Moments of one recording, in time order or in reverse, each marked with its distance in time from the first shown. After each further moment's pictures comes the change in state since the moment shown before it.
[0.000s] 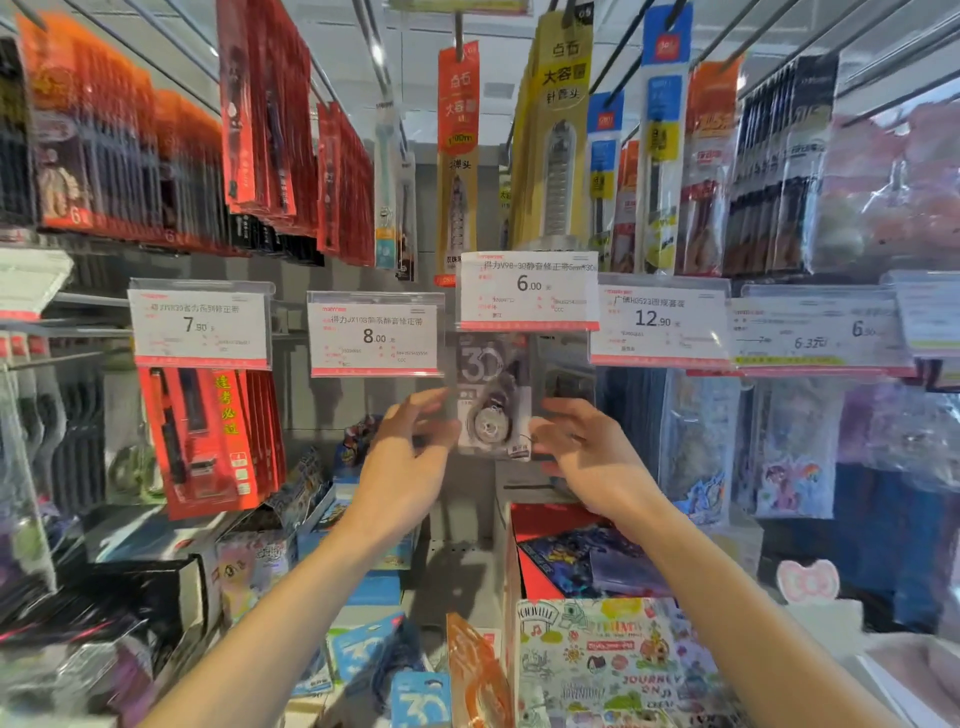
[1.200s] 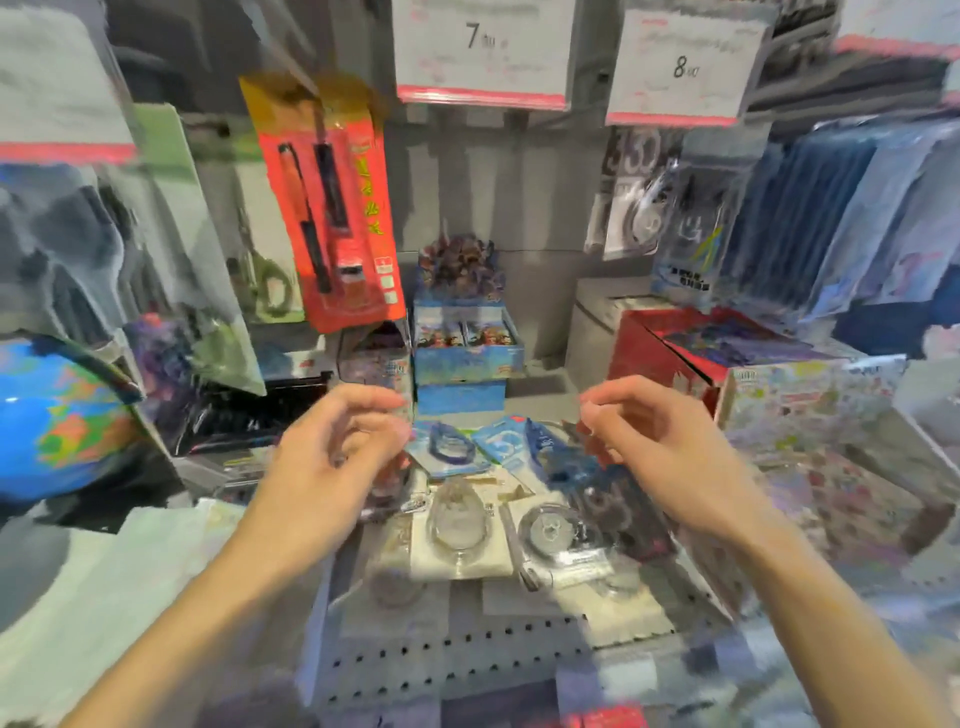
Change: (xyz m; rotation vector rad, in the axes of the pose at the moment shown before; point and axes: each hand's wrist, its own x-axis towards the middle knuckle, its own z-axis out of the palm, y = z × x) left_hand -0.132 -0.115 -0.228 -0.247 -0.209 -0.180; right_hand -0.171 -0.020 0.169 -0.077 0.047 0.109
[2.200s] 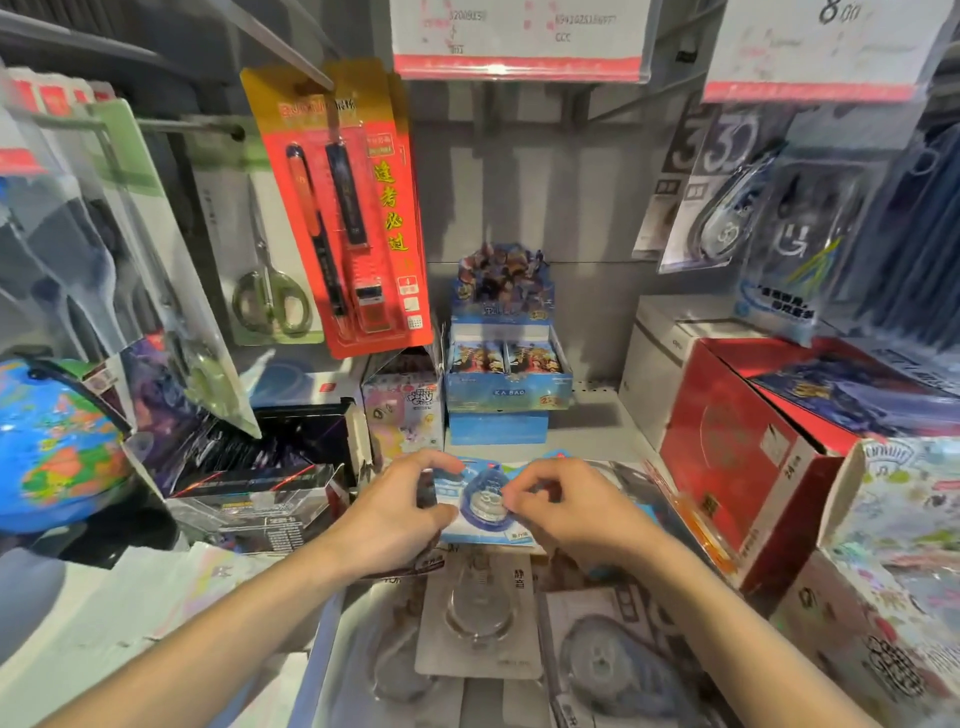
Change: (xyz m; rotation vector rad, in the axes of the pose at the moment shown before) left_hand 0.069 -0.086 0.022 0.600 -0.265 -0.305; right_hand 0.091 0.090 0.098 -0.255 -0.417 0.105
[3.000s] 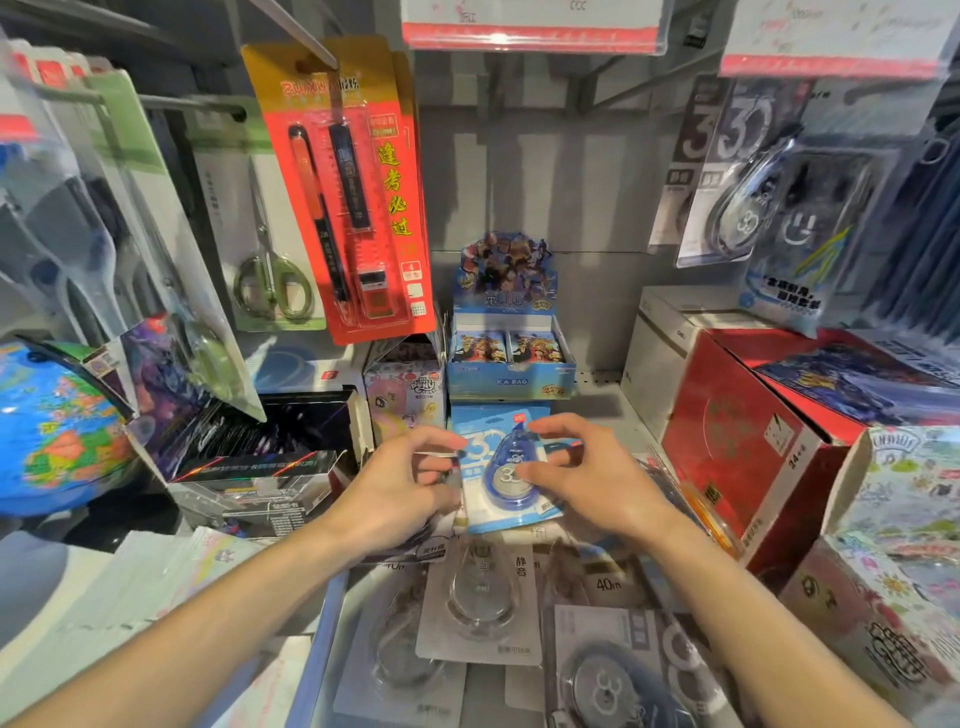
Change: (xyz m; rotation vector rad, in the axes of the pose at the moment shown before) left_hand -0.002 0.011 -0.003 -0.271 0.051 -0.002; right_hand -0.004 -0.010 -0.015 0.227 0.142 0.104
